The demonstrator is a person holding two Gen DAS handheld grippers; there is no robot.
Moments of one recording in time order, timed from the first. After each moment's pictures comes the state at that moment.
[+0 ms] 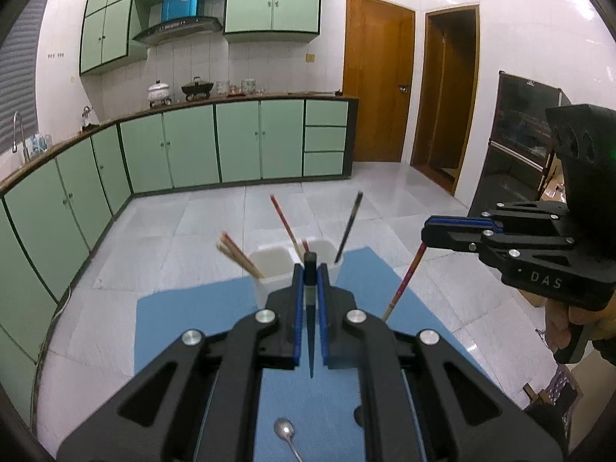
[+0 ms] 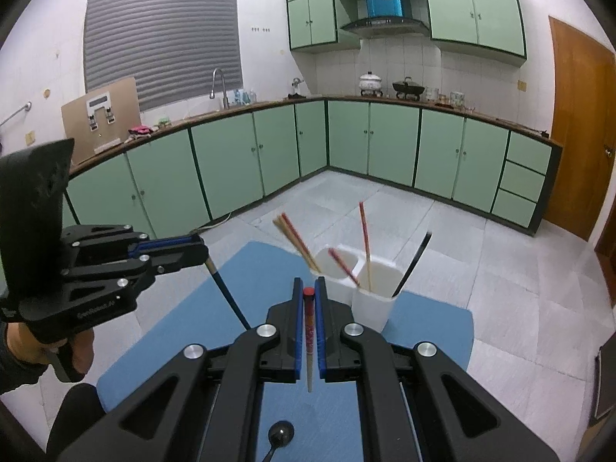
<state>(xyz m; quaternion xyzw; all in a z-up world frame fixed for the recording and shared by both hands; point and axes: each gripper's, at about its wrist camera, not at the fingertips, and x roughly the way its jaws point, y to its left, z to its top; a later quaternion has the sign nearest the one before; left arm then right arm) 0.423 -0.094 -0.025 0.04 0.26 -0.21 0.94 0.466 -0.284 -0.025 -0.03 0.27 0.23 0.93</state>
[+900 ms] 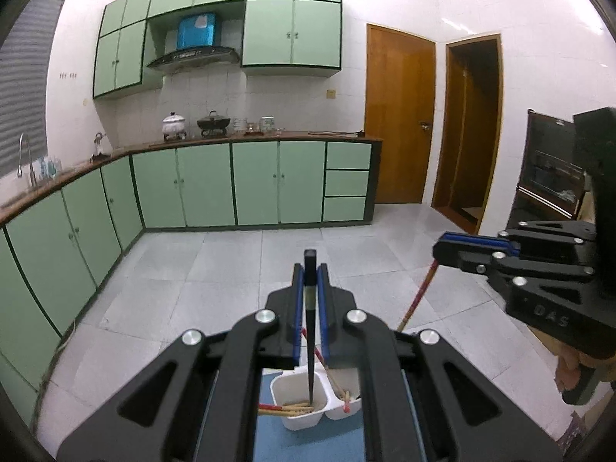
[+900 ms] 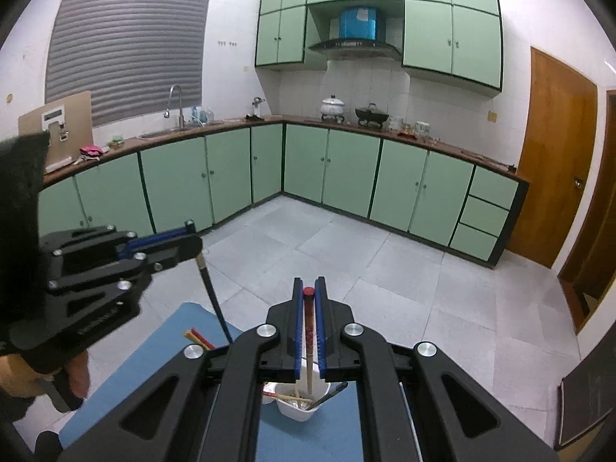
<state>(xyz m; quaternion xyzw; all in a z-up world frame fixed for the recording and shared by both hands) 0.565 -0.133 0.038 0.02 0.21 -0.18 0.96 0.604 -0.289 0.041 -0.05 0.25 0.16 0.95</state>
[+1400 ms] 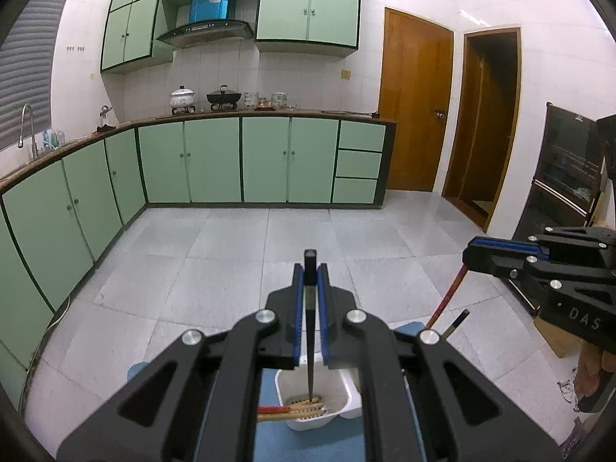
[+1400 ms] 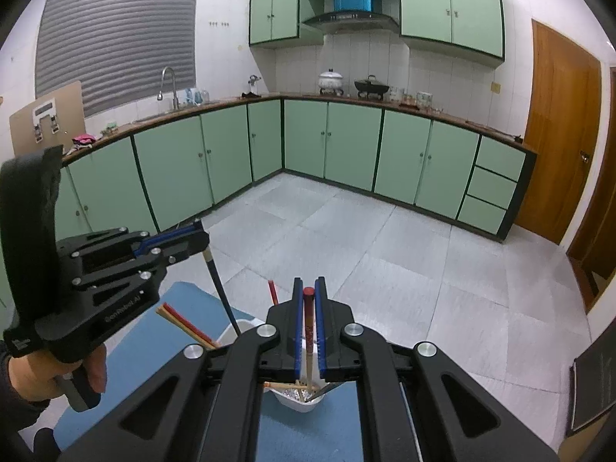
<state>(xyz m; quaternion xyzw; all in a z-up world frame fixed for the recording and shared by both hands) 0.614 -0.121 -0.027 0.01 0.24 -0.16 0.96 0.636 -0.291 -0.021 -0.04 0.29 0.16 0.94</state>
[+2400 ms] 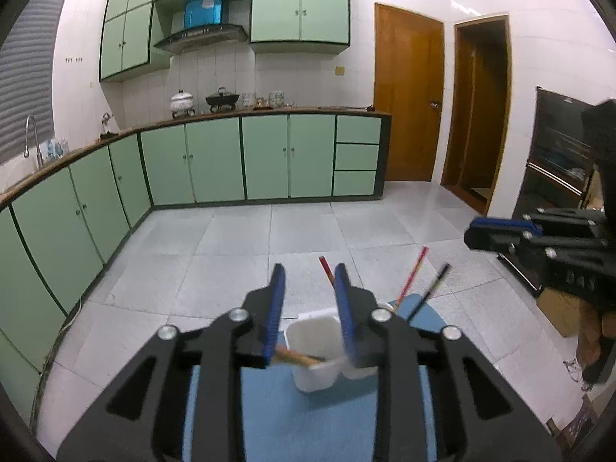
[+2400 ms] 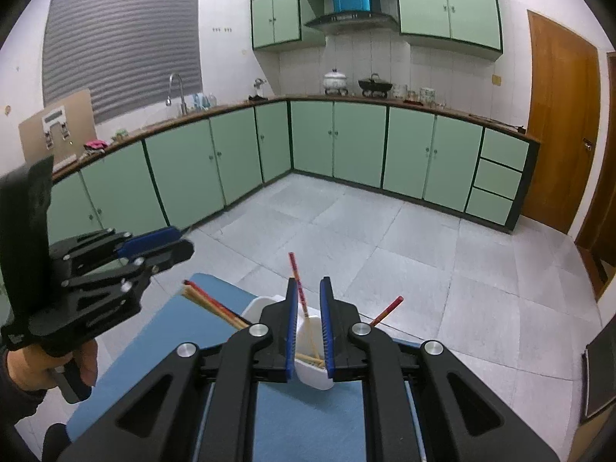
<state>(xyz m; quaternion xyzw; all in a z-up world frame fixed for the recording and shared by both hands) 0.542 -0.102 -0.028 0.04 0.24 -0.16 0.96 0.576 -0.302 -0.023 -0.01 0.28 0.18 0.94</state>
